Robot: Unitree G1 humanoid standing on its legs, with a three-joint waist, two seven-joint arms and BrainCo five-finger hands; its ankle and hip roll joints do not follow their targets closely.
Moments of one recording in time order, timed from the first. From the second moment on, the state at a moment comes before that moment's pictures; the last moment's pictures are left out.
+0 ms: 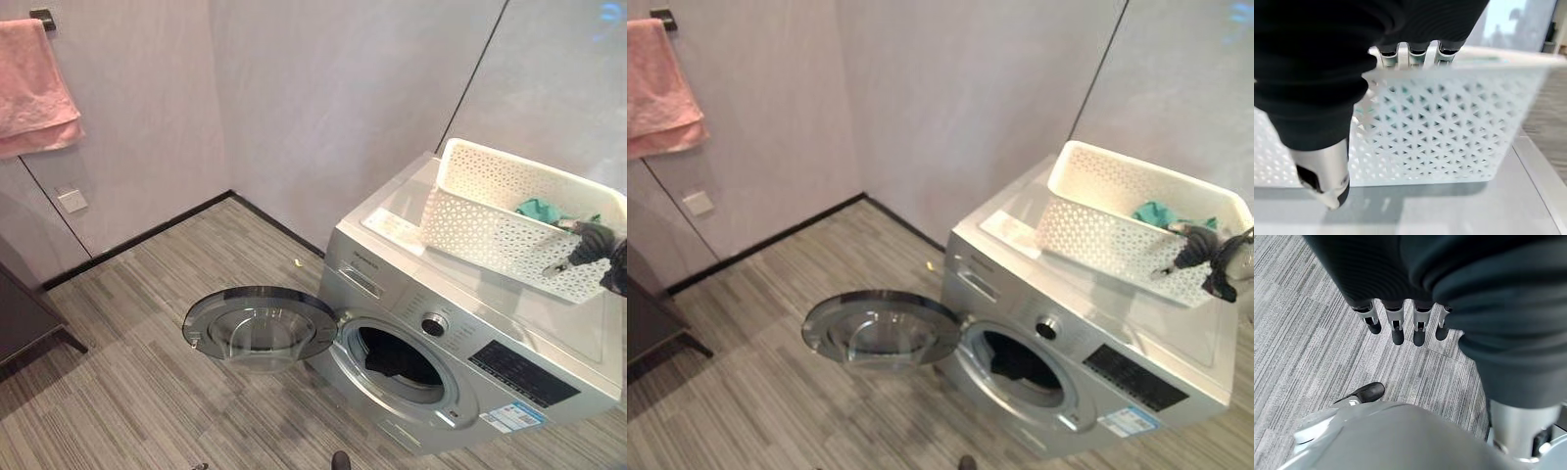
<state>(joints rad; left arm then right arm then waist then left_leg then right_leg) 0.09 0.27 -0.25 1.23 0.01 -0.06 0.03 -0.72 -1.20 0.61 0.83 -0.05 0.00 0.31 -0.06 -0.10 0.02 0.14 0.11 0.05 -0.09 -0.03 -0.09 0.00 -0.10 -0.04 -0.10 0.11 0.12</state>
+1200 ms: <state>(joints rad) 0.10 0.27 -0.22 1.22 0.04 -0.06 0.01 -0.28 -1.36 0.31 0.35 0.10 -0.04 0.45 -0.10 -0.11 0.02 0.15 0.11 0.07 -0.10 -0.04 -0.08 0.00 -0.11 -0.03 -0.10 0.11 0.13</state>
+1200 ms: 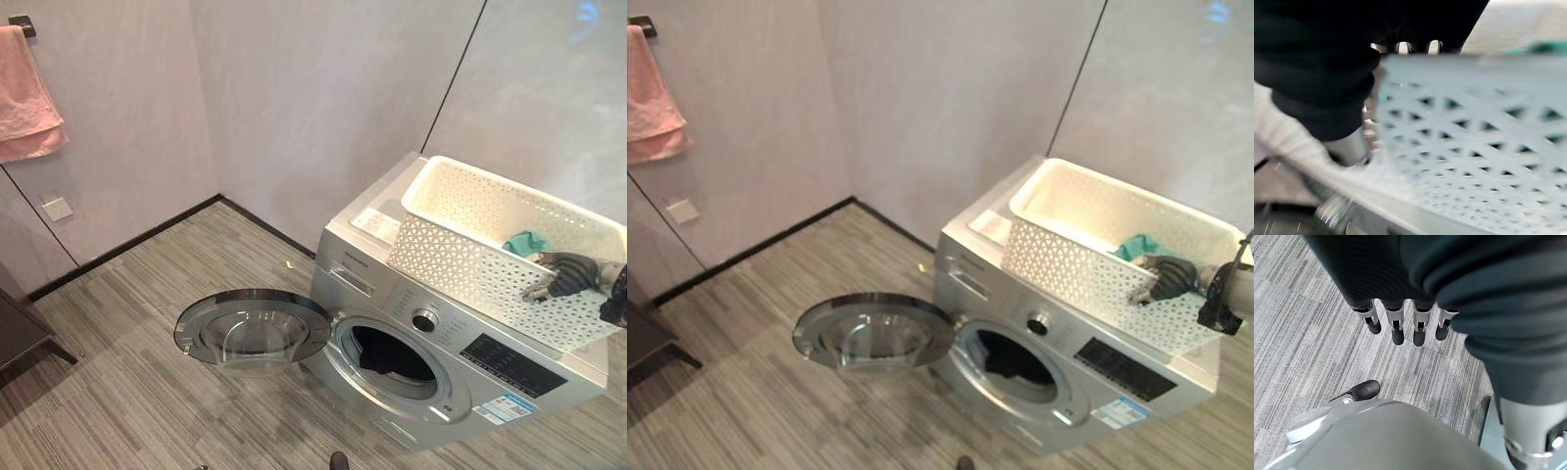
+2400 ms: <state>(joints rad) 0.06 0.27 -0.34 1.26 0.14 -0.06 0.02 -0.78 -1.39 0.54 0.85 0.20 -0.01 0.32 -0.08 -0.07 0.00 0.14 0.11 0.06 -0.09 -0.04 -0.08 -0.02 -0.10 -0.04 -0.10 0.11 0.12</state>
